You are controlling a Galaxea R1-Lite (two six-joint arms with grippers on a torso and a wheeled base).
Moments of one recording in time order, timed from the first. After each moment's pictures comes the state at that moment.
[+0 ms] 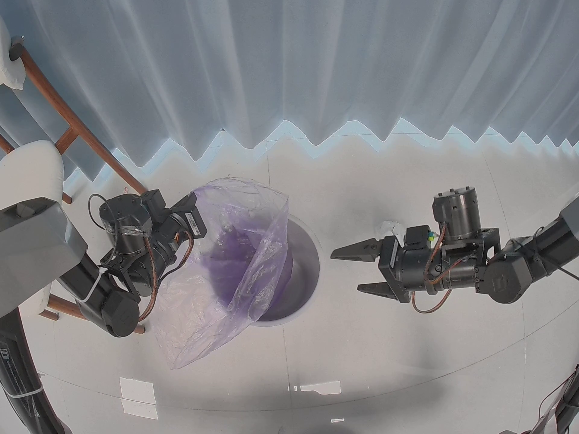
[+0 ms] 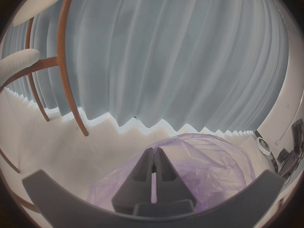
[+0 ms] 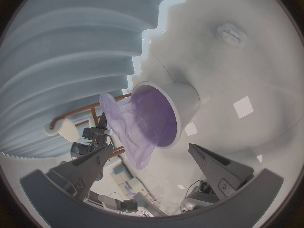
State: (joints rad) left arm -0.32 2.07 -0.75 -1.38 0.15 -0.22; right arm 0.48 1.92 -0.91 -0.44 0.51 0.91
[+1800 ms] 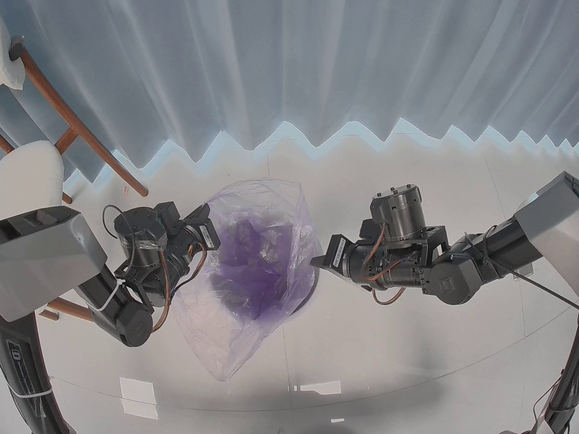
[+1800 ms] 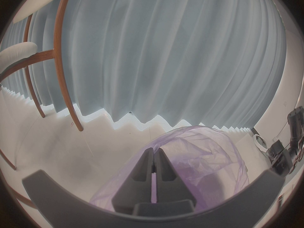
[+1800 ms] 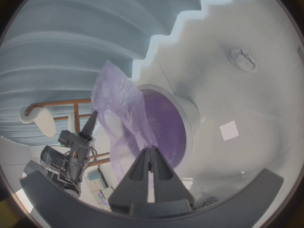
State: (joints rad) left arm -0.36 2.14 -0.74 -1.44 0.16 -0.21; right arm 0.62 2.08 -1.15 -0.38 0.20 0.81
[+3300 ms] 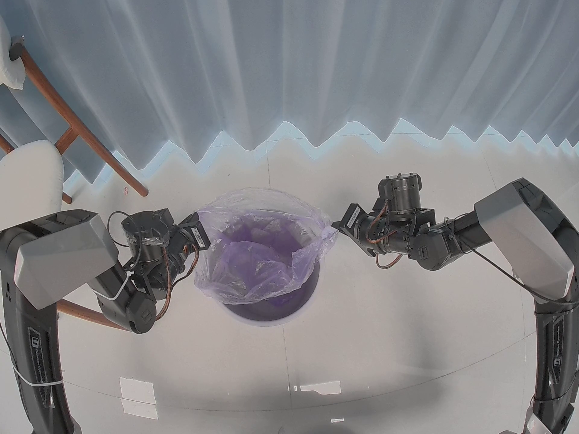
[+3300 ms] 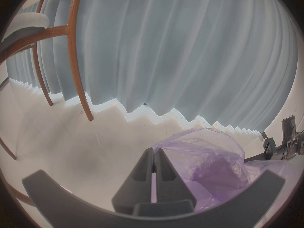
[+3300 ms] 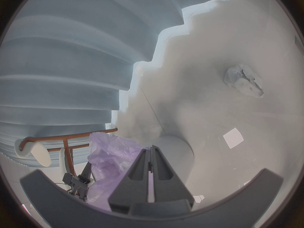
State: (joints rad) left arm -0.26 2.28 -0.86 -1.39 0.15 -0.28; right arm 0.43 2.35 -1.49 -0.42 0.21 0.86
